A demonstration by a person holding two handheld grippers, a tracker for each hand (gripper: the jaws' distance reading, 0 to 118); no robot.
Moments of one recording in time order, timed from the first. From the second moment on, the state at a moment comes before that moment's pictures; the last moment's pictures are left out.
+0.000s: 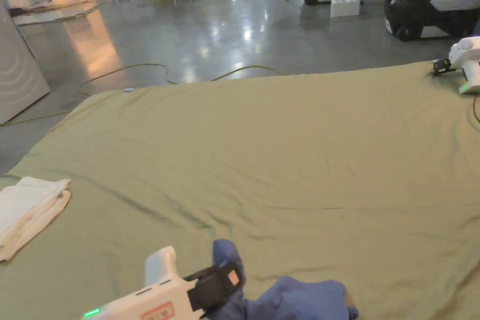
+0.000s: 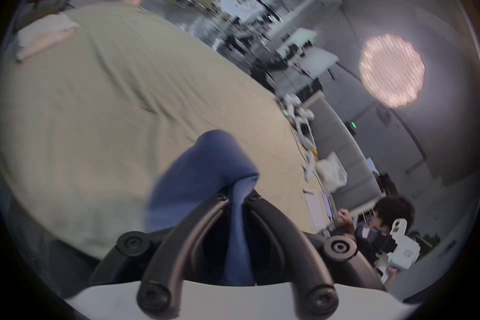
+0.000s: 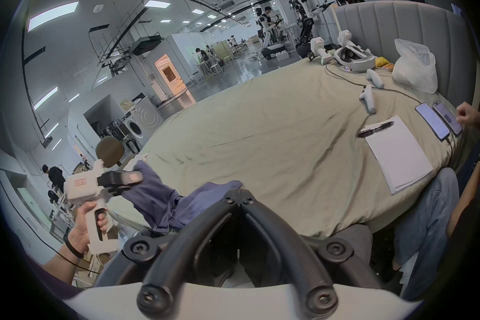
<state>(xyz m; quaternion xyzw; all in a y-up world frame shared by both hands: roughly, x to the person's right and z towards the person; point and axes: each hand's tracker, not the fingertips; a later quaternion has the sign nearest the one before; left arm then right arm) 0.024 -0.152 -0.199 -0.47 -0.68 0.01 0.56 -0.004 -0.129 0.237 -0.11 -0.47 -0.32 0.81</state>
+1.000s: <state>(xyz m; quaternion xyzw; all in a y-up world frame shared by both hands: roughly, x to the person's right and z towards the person) 0.105 -0.279 -0.093 -0.60 -0.64 -0.07 0.48 -0.027 -0.151 0.265 -0.14 -0.50 -0.38 0.76</state>
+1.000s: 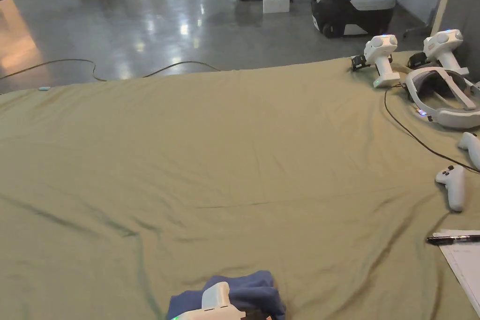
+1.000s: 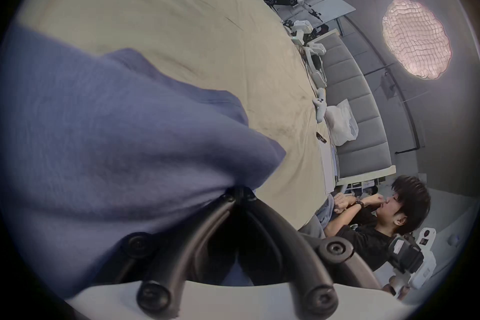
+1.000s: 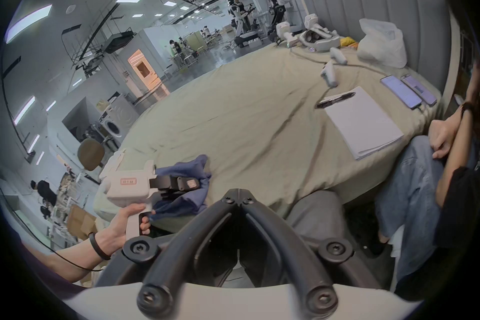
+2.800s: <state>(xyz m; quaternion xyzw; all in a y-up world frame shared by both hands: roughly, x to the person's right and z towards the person) 0.000 -0.211 -0.543 -0.55 -0.35 -0.06 0.75 0.049 -0.237 0.164 -0.21 -0.30 -0.55 0.75</state>
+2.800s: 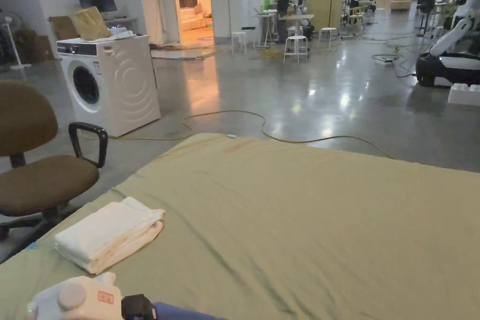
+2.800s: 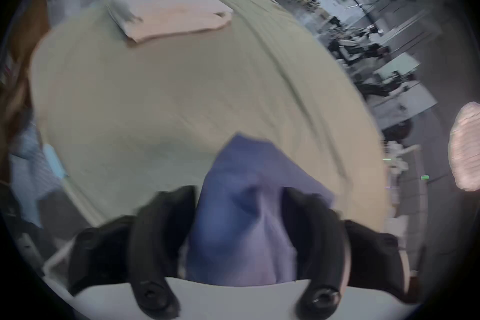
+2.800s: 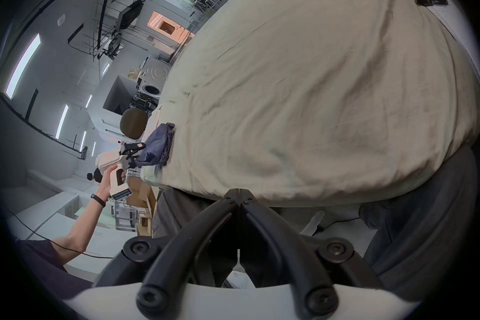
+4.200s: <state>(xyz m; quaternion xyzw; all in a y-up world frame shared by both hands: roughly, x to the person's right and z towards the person) -0.093 0.039 -0.151 0.00 -0.63 0.01 0.78 0.021 -0.010 0.190 0.00 -0.54 -0.05 0.84</state>
